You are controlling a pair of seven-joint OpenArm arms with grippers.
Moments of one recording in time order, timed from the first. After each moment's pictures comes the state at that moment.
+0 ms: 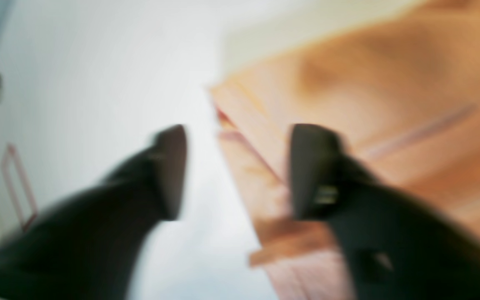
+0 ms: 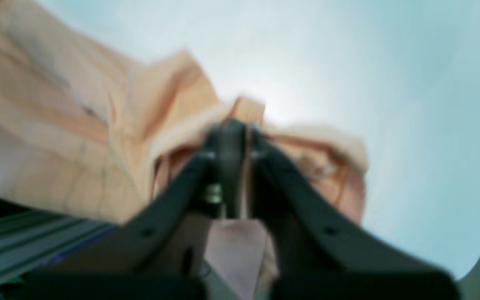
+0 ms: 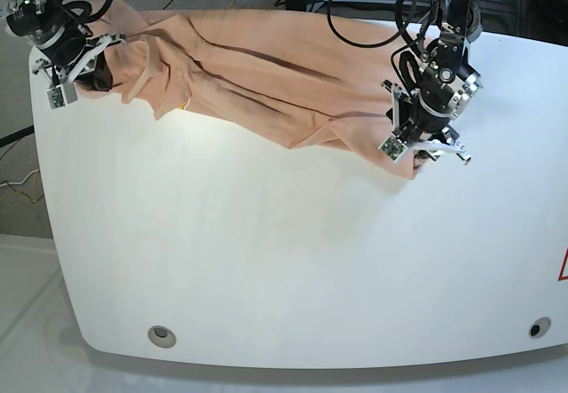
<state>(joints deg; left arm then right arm) 10.9 -12.8 4.3 107.8 18.3 -29.9 45.5 -28.3 15.1 43.0 113.1 44.2 40.0 -65.4</state>
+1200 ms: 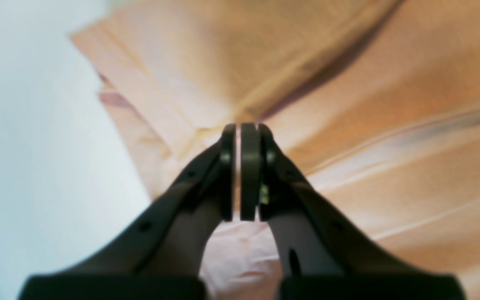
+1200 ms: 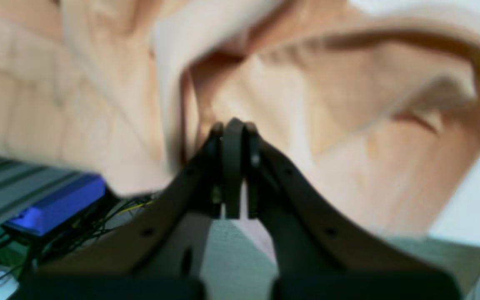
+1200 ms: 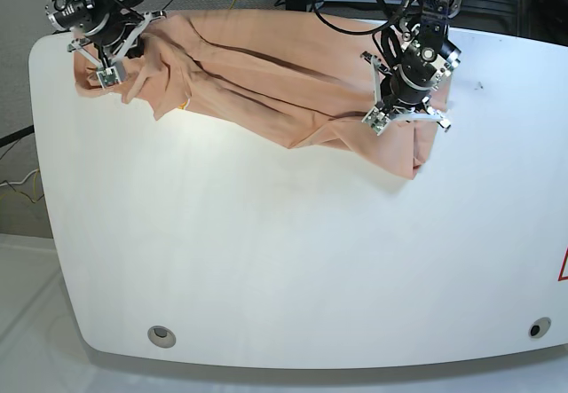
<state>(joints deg) 16.7 -7.2 4.1 104.8 18.3 -29.6 45.2 -28.8 6.5 33.1 111.1 21.1 40.0 -64.9</state>
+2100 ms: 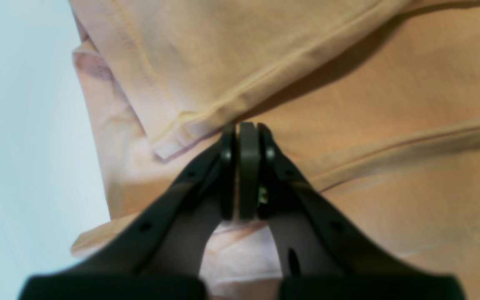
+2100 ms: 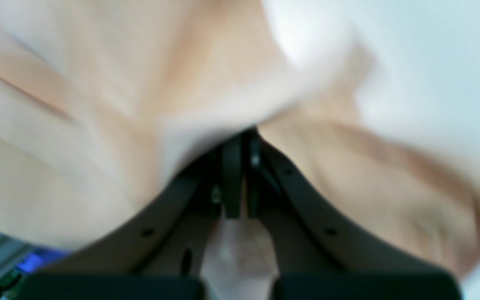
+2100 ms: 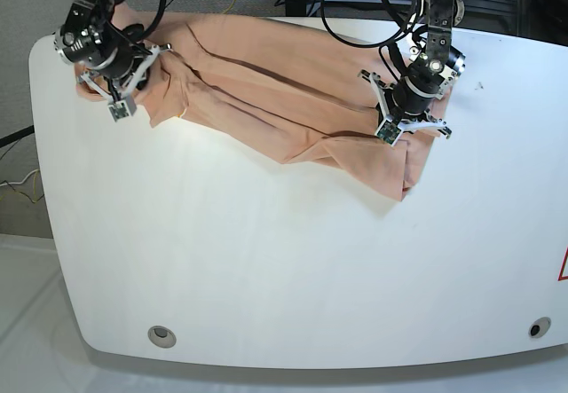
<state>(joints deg) 14.8 -7.2 -0.2 93.1 15.2 -27.5 26.7 -17.0 6.5 27.2 105.2 17.5 40.0 -65.1</state>
